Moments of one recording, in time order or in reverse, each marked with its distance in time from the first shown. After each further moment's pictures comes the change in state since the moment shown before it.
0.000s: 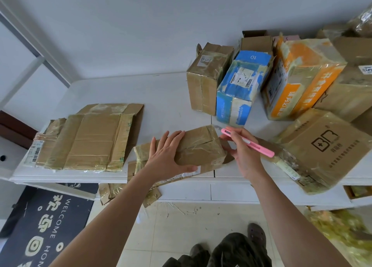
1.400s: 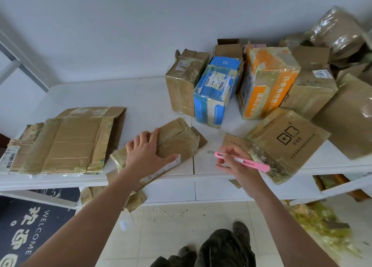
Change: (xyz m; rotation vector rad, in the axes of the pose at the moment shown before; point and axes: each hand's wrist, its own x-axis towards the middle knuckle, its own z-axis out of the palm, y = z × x) left_hand 0.002 0.009 0.000 0.193 0.140 -0.190; right_hand -0.052 -0.003 -0.065 -0.165 -0.225 -0.054
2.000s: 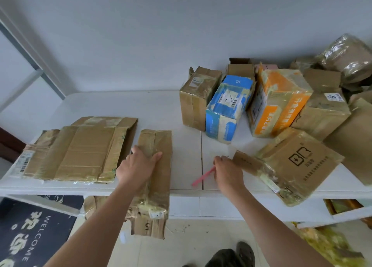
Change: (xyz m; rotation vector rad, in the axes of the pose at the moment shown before) left_hand -0.002 -0.023 -0.025 -0.152 -0.039 -0.514; right_hand 0.057 0.007 0.053 -1.510 -0.044 -0.004
